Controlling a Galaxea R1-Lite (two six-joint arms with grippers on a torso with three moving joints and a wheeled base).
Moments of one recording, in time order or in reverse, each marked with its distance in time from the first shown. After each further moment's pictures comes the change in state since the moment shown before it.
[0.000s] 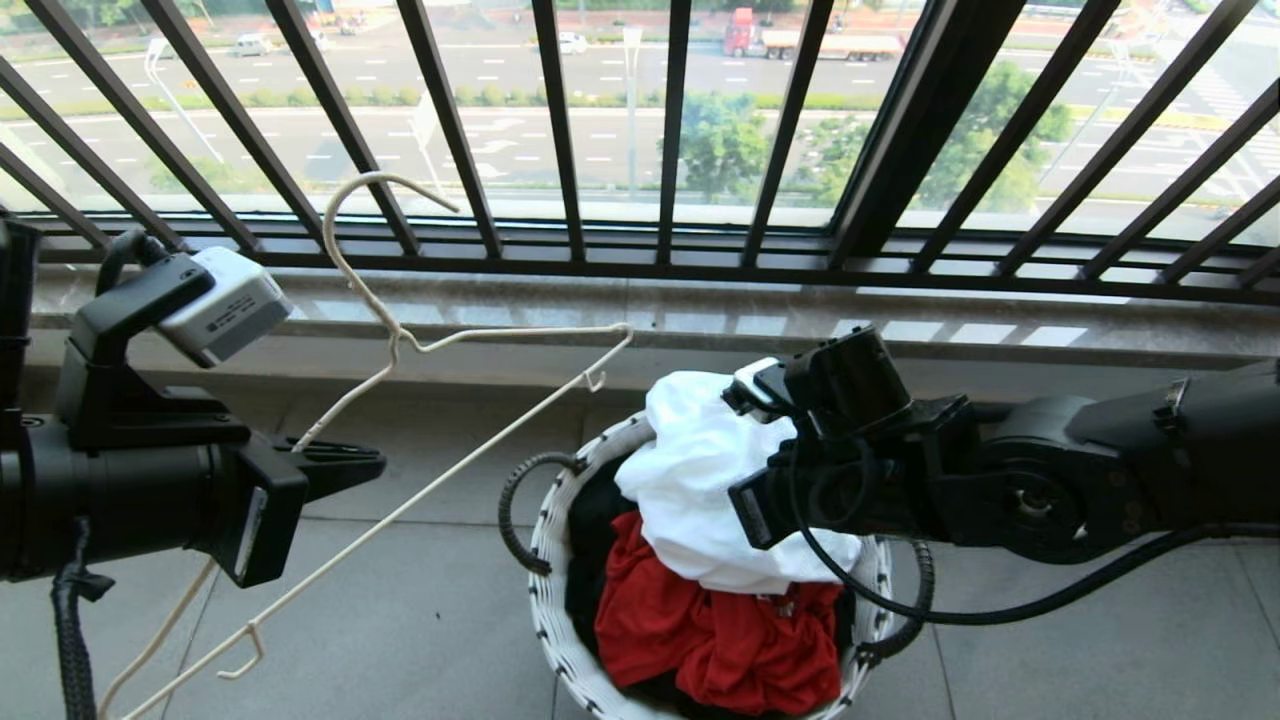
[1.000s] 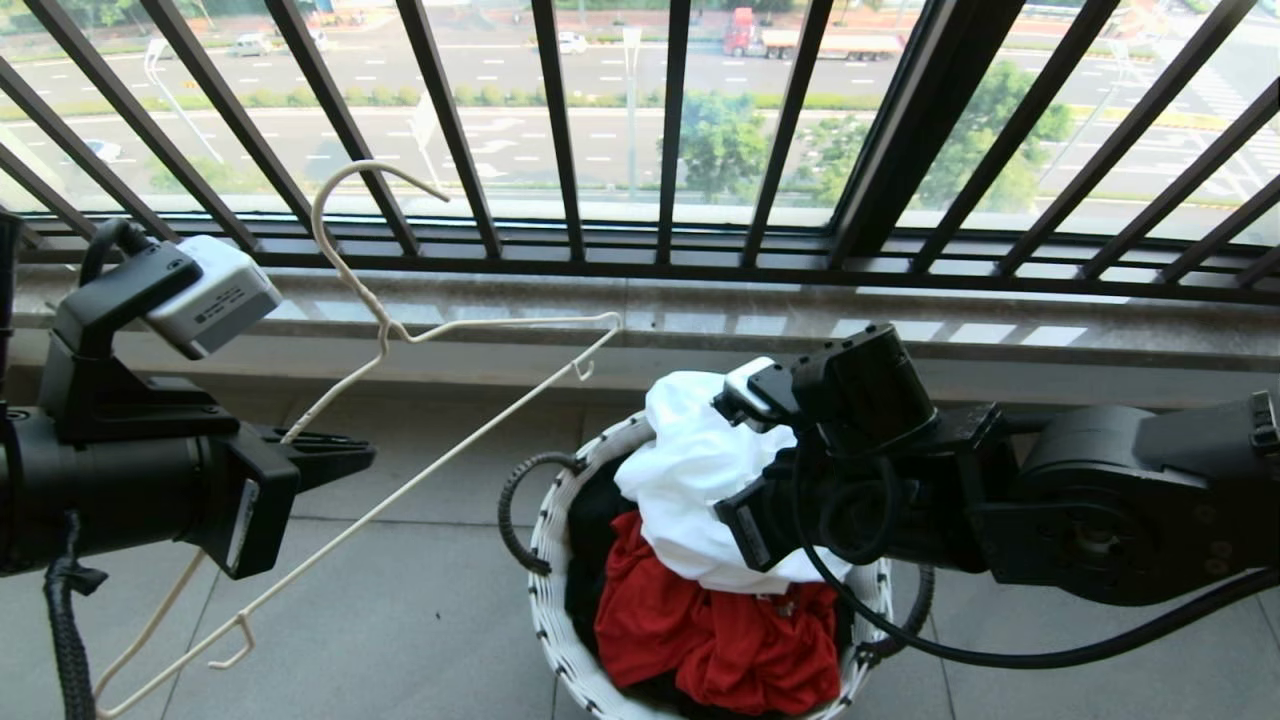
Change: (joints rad) left arm 0.002 -0.008 -0.008 0.000 0.033 0.013; right arm 0.068 -0.064 0.051 -0.034 -0.024 -0.043
